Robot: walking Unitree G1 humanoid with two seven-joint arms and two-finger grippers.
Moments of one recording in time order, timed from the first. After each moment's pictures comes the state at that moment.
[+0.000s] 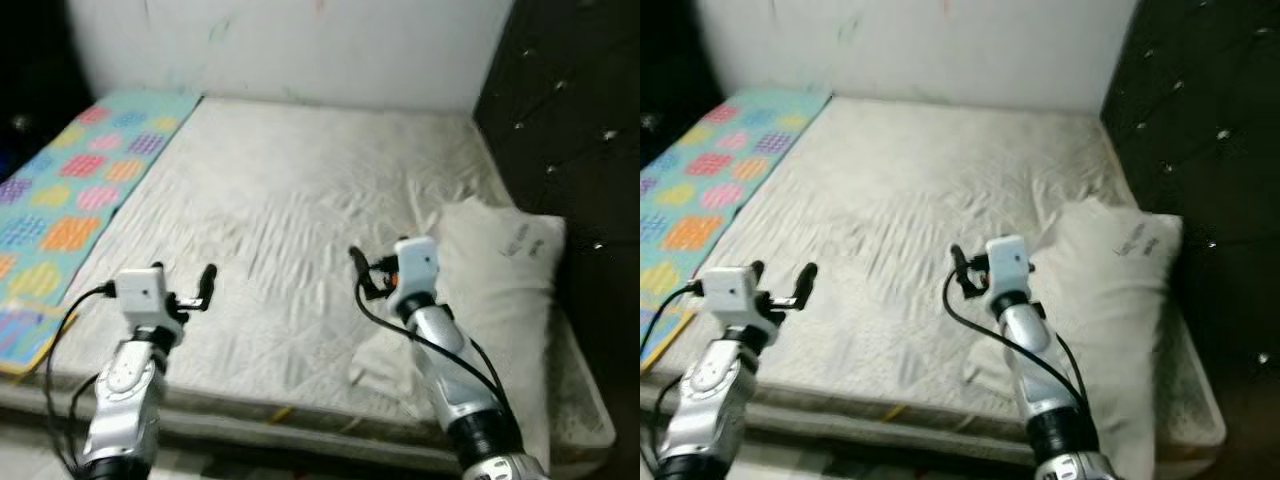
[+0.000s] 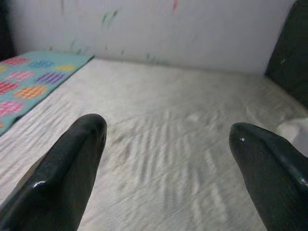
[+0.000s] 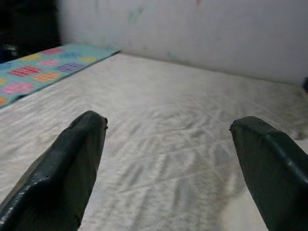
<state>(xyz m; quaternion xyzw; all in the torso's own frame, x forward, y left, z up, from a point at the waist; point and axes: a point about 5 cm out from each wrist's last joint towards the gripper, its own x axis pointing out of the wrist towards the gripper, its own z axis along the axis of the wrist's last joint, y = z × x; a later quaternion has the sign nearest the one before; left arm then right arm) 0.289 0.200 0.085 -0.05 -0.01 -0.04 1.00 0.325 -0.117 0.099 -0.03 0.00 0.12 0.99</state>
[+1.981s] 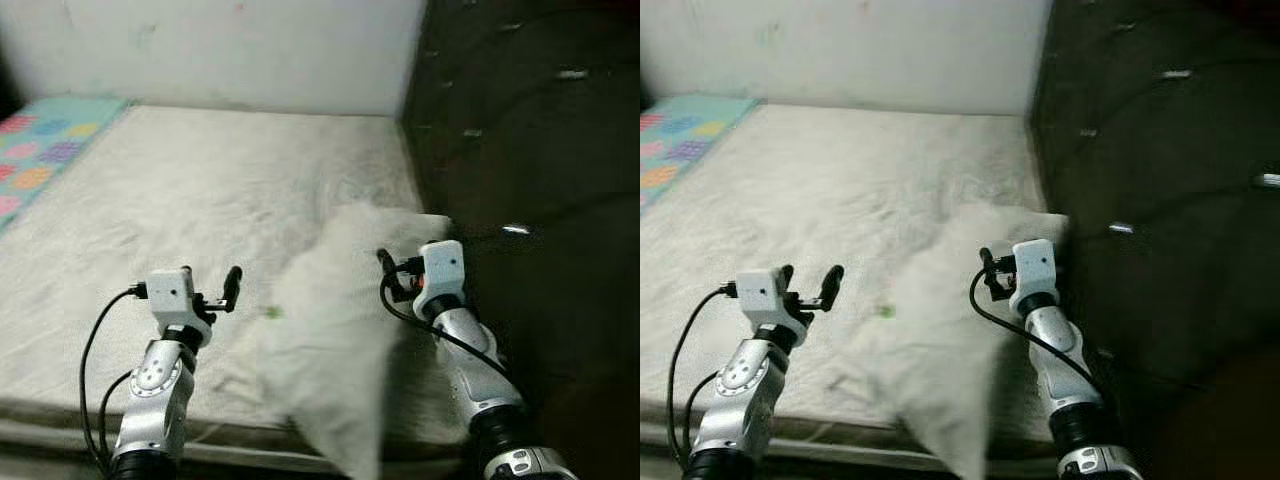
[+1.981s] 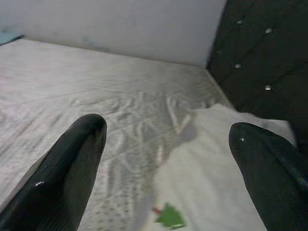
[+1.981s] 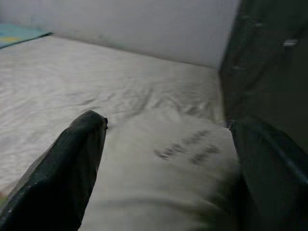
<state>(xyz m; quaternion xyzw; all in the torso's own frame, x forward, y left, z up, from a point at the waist) 0.292 0.182 0.074 -0.07 0.01 -0.04 1.00 0.329 -0.140 0.090 -0.05 0.01 0.10 0.99</state>
